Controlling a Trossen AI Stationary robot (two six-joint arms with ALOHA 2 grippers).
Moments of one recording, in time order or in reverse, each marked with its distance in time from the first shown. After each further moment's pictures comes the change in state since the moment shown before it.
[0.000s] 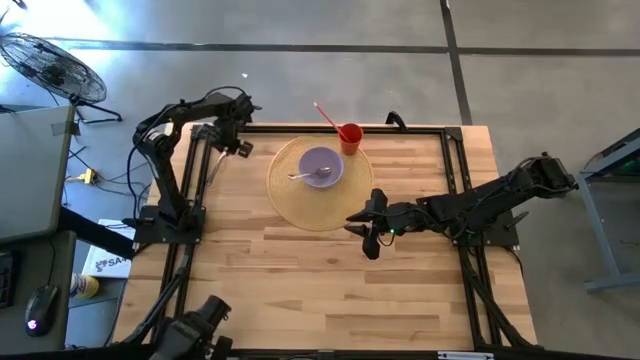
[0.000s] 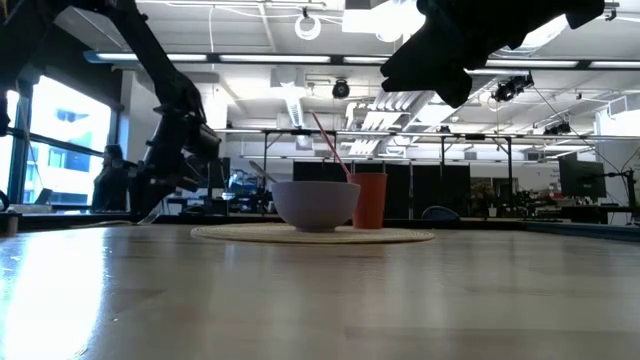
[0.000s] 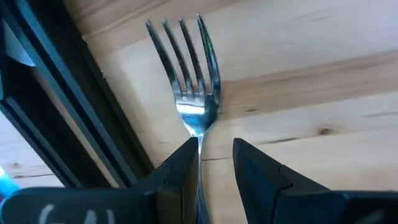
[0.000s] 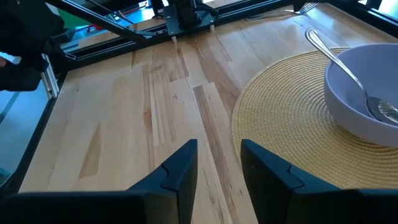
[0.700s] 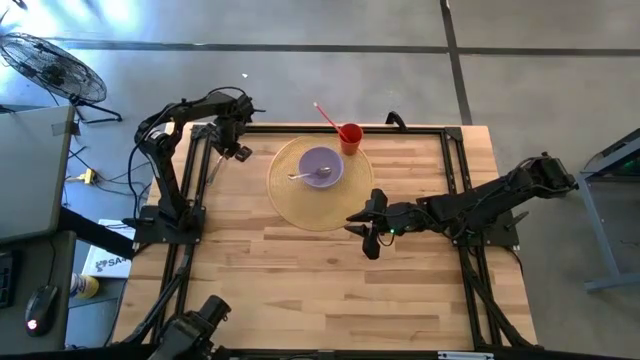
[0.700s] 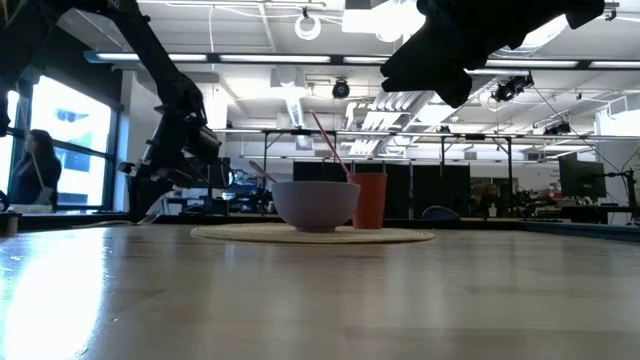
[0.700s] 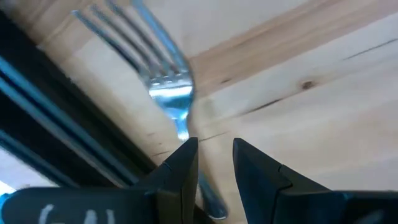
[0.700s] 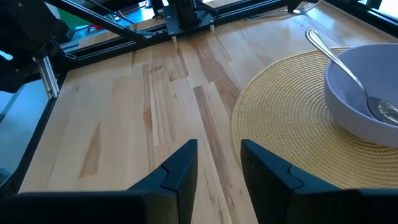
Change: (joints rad) left arm -0.012 0.019 0.022 -0.073 0.048 0.211; right arm 0.000 0.000 0.000 0.000 0.000 0.000
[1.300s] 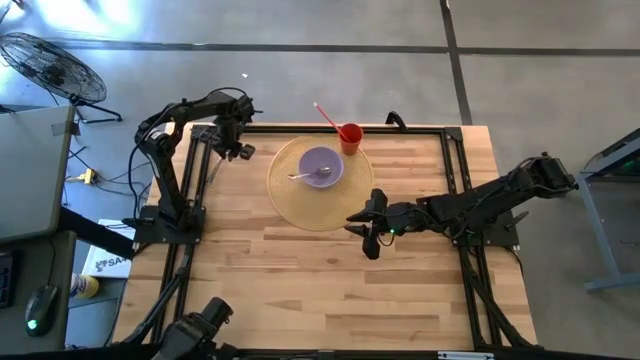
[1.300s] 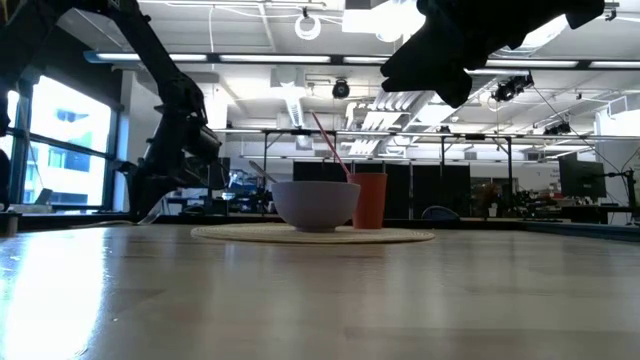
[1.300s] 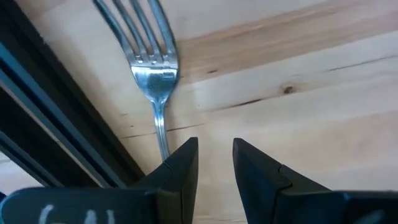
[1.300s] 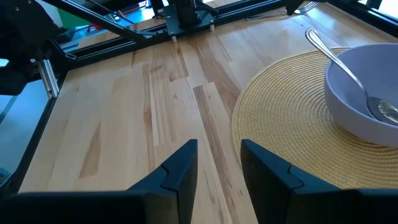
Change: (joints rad) left arm -0.005 0.000 0.001 -0.019 0.067 -0.209; right arm 0.000 0.000 0.000 0.000 0.000 0.000
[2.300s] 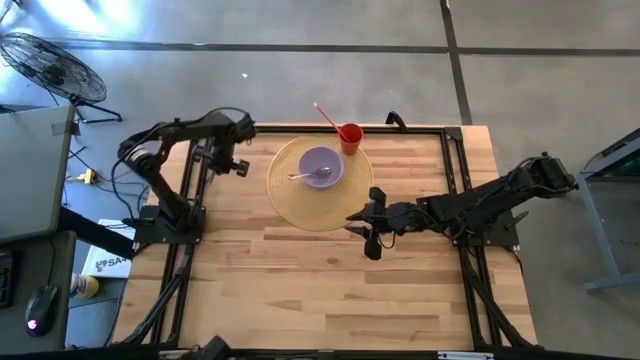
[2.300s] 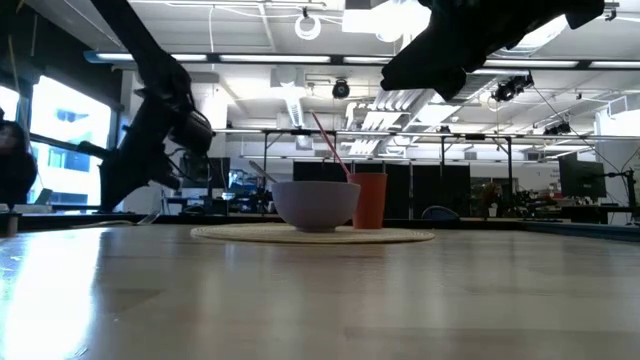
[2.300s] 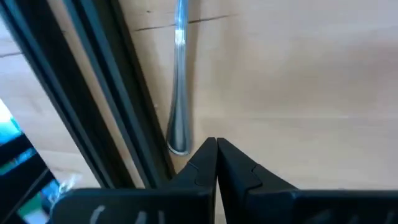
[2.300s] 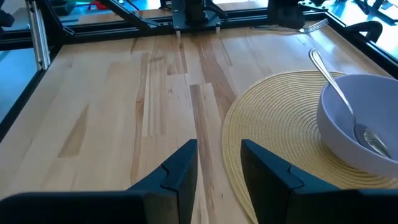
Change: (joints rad) left arm -0.152 -0.203 -0.247 0.011 -0.113 -0.331; right arm -0.001 0.000 0.000 0.000 0.000 -0.181
